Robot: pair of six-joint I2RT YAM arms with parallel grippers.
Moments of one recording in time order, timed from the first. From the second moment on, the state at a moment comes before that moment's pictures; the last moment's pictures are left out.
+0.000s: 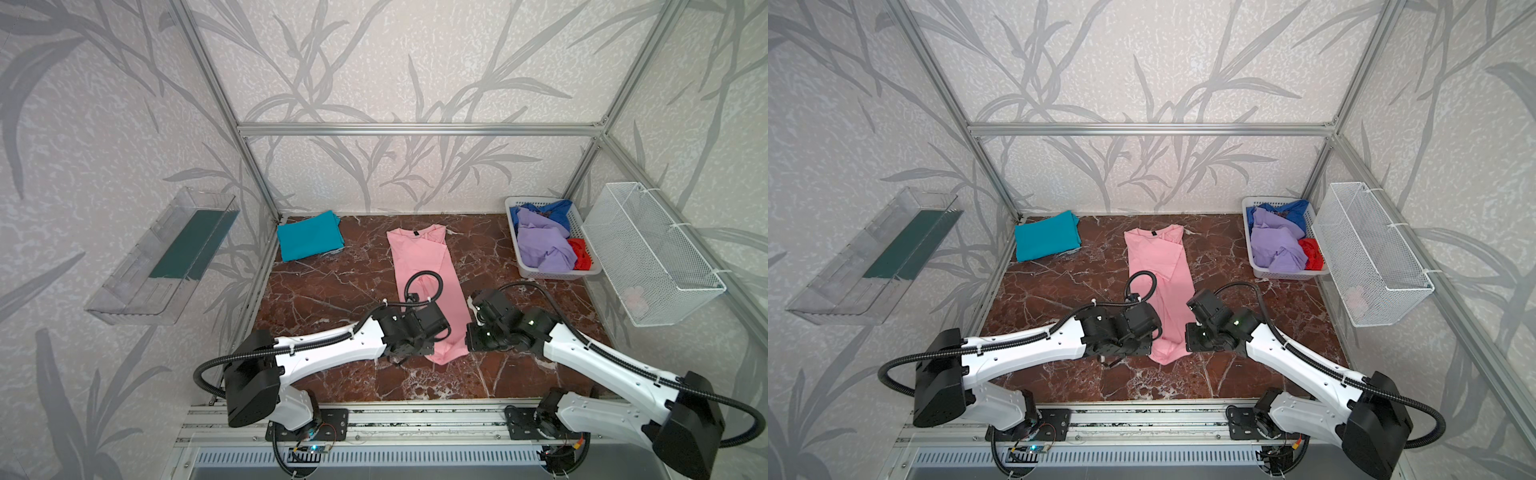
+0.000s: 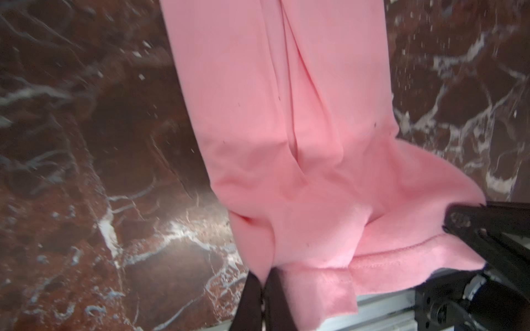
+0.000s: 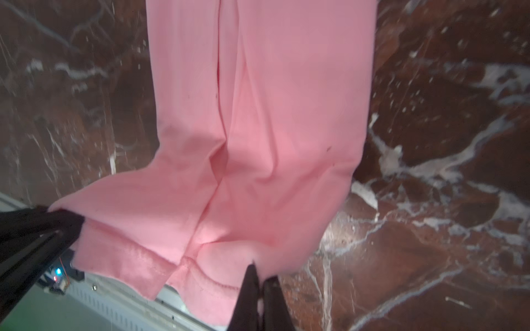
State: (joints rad) left arm -1.04 1.48 1.10 -0.80 -0.19 -1.03; right arm 0.70 1.18 0.82 -0.75 -0.11 0.65
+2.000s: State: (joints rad) left arm -0.64 2.06 1.64 -0.85 0.02 -0.69; right arm 0.42 1.89 1.36 -0.47 -0.22 0.47
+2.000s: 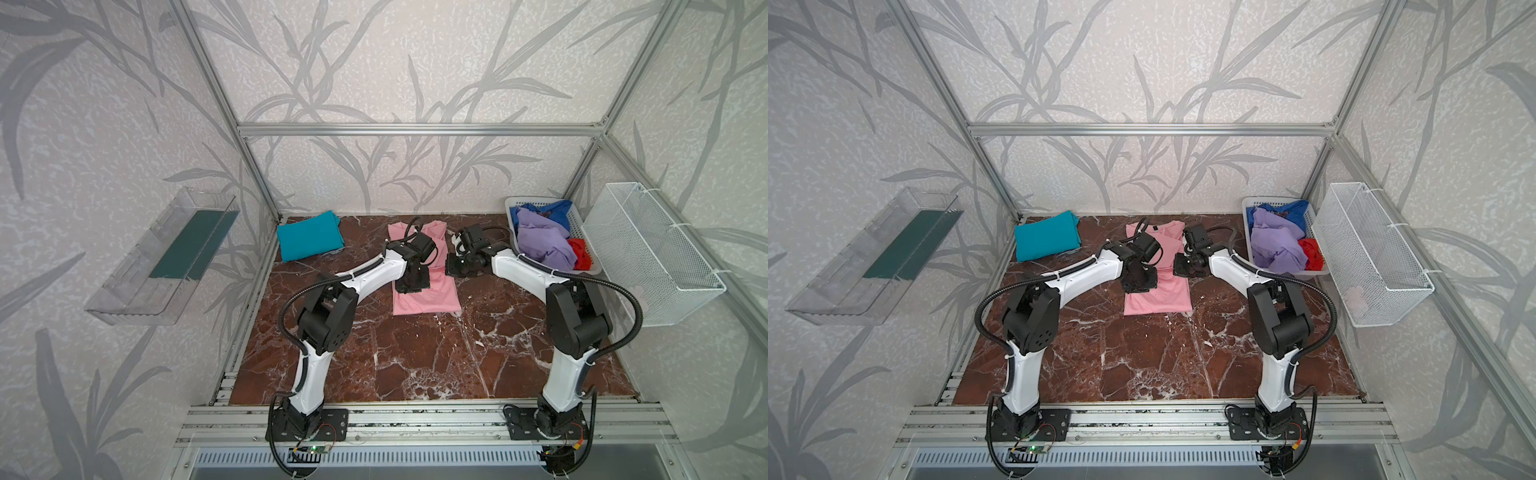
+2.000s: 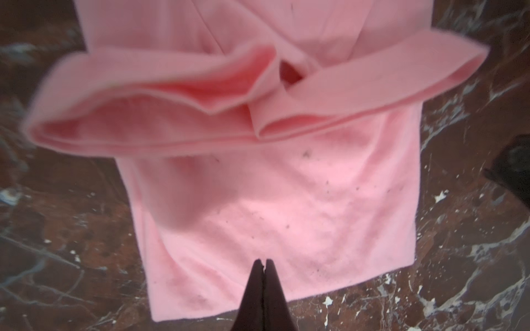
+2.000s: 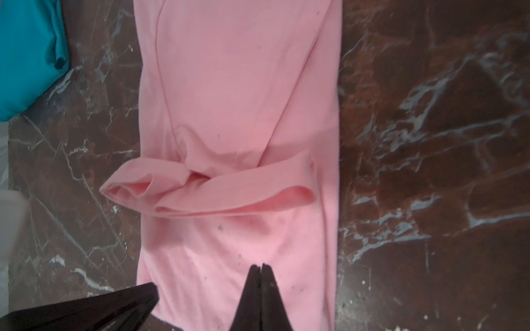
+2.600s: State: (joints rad) left arm -0.47 2.55 2.43 -0.91 0.00 -0.59; right arm 0.39 2.35 1.87 -0.47 -0.29 0.46
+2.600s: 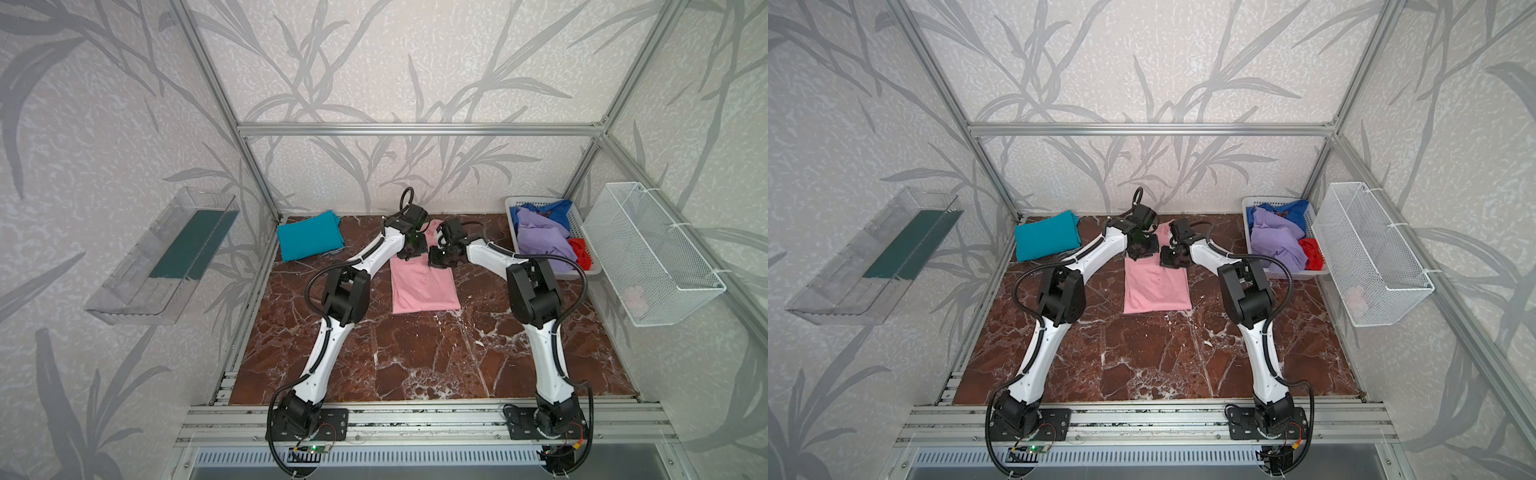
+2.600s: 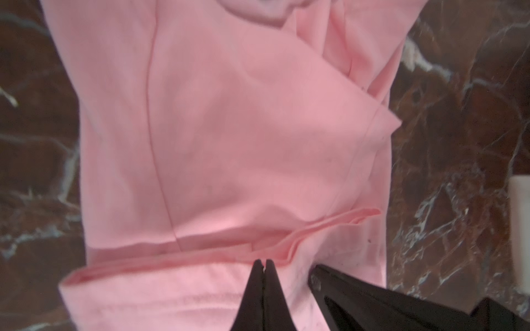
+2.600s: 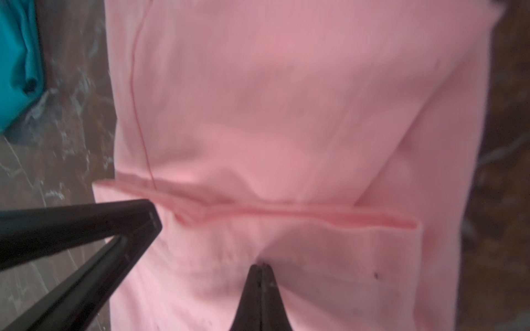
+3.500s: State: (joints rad) left arm -0.58 1.76 1.09 -0.53 0.09 -0.74; right arm 0.37 1.70 1.00 -0.48 -0.22 0.44
